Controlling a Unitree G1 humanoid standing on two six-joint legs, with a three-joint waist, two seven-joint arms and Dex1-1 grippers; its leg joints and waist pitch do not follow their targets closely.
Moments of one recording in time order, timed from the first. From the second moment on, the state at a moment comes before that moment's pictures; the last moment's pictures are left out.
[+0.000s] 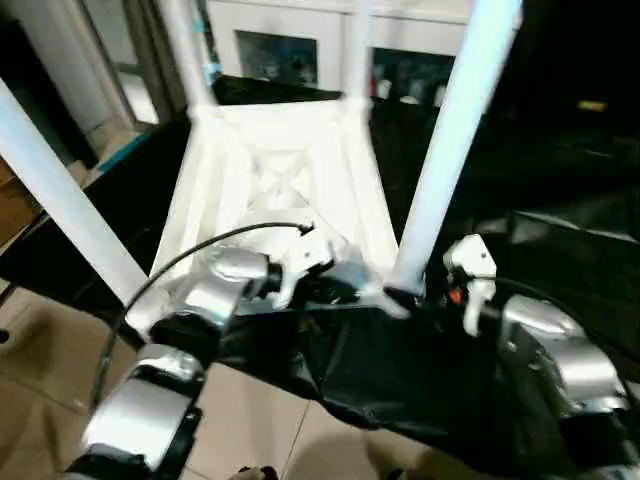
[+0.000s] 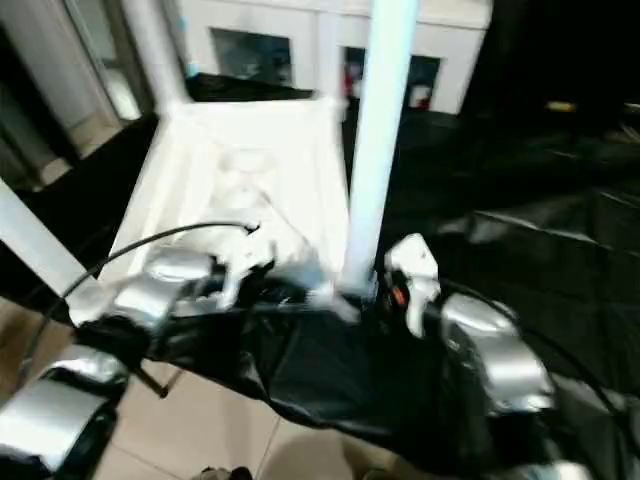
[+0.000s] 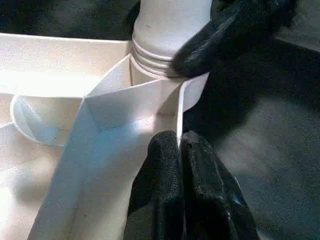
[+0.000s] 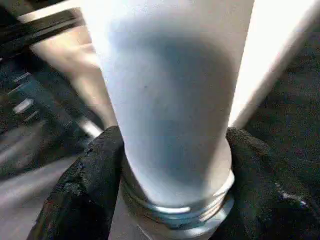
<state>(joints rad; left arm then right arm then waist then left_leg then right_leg) -0.79 0.14 -0.19 0.94 0.07 -0.07 -1.09 -0.33 -0.30 0.04 0.27 0.17 0.29 0.69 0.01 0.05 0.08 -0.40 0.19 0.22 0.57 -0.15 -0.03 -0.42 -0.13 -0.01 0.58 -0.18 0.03</state>
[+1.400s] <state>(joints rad) -0.75 0.23 -0.24 0.84 0.03 -0.05 -1.39 -0.34 -0.50 0.12 0.25 0.24 0.25 1.15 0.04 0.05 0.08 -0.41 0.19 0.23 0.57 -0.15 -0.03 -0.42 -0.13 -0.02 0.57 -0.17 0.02</state>
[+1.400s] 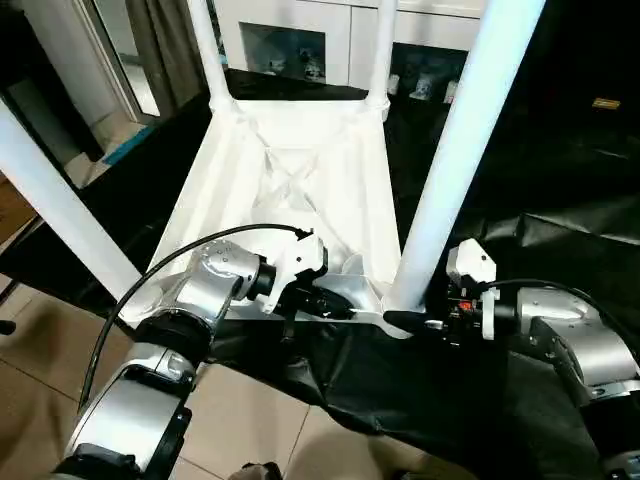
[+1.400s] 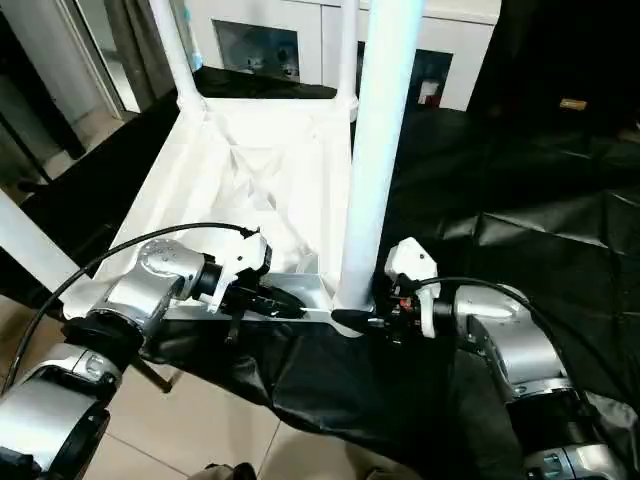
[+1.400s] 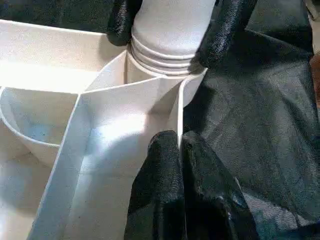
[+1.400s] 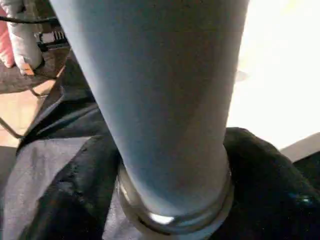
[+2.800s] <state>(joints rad) -0.75 0.16 -0.22 0.84 0.04 -0.01 -1.27 -0.33 -0.44 0.07 0.25 0.23 0.28 1.01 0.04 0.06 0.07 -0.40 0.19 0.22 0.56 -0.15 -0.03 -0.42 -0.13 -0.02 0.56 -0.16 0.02</state>
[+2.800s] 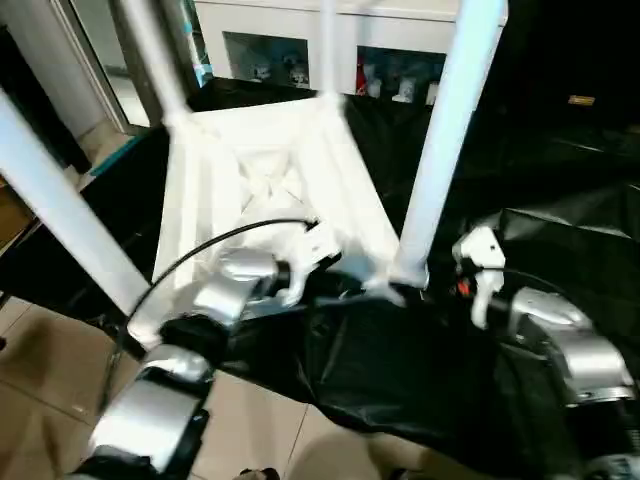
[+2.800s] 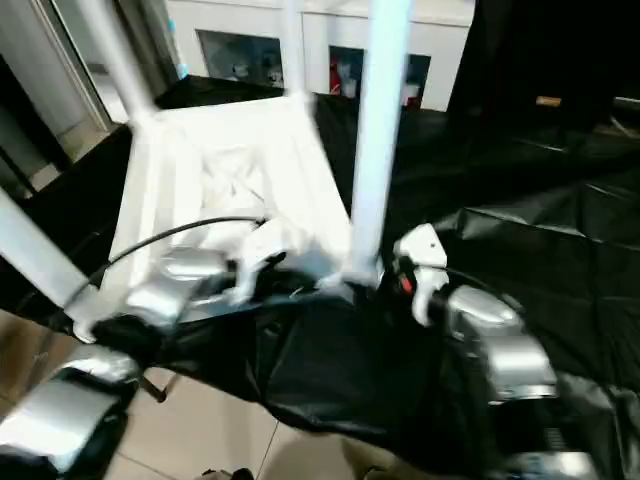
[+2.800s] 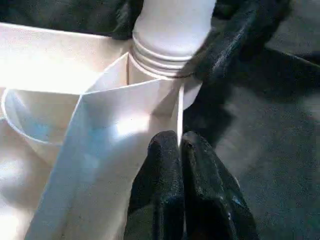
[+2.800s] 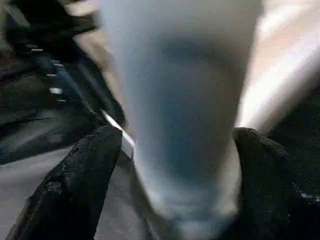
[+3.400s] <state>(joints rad) -0.72 0.22 -0.24 0.79 0.02 0.00 -1.40 -0.32 -0.47 0.10 0.23 0.27 0.29 1.15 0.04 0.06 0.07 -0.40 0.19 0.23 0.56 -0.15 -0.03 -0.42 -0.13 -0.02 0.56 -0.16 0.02</state>
